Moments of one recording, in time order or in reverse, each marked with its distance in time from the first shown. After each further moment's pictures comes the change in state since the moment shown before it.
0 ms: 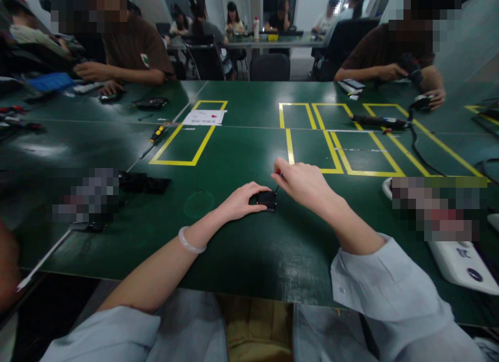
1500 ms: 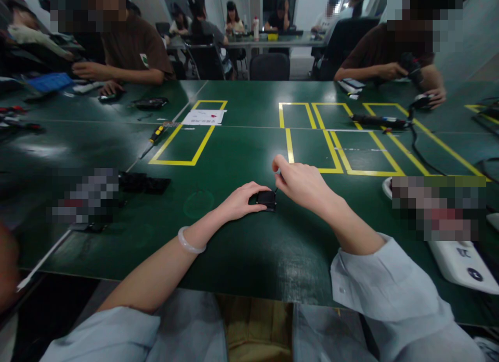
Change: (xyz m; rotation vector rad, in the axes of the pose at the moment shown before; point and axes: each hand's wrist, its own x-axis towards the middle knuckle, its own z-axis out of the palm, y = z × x) left_hand 0.000 0.001 -0.001 -0.004 -0.008 -0.009; right_hand -0.001 -0.002 0.000 0.026 0.020 -0.012
